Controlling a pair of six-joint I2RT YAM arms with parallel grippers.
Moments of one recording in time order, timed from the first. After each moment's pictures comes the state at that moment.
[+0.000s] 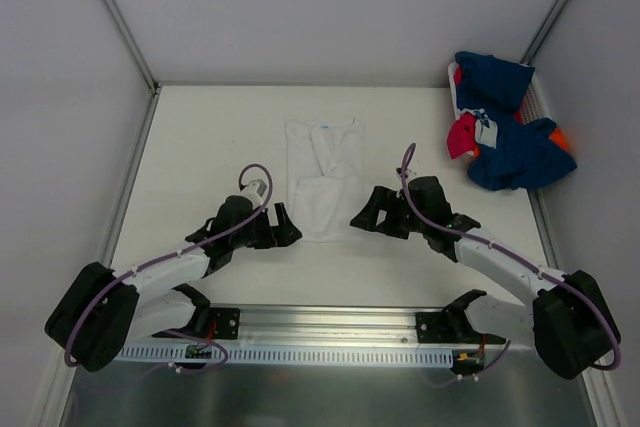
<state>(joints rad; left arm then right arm) -0.56 1.06 0.30 0.12 0.15 -0.67 0.55 1.12 0.53 -0.09 -0.32 0.73</state>
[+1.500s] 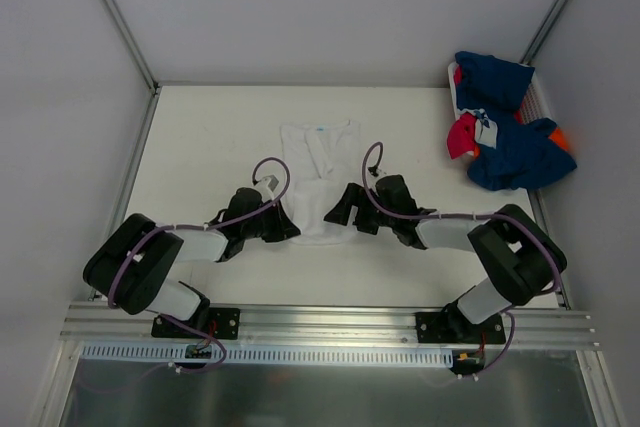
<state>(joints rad) -0.53 1.43 0.34 0.44 0.30 -0.67 0.65 1.56 0.56 0.36 -0.30 0.87</state>
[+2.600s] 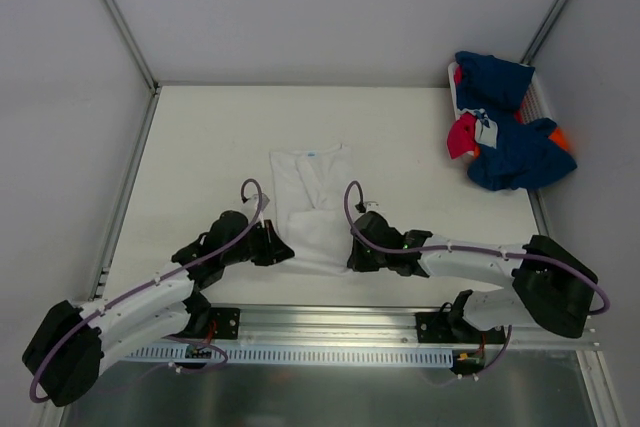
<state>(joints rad) -0.67 0.88 0.24 0.03 0.25 -0.75 0.99 1.33 0.55 -0.19 0.10 0.85</state>
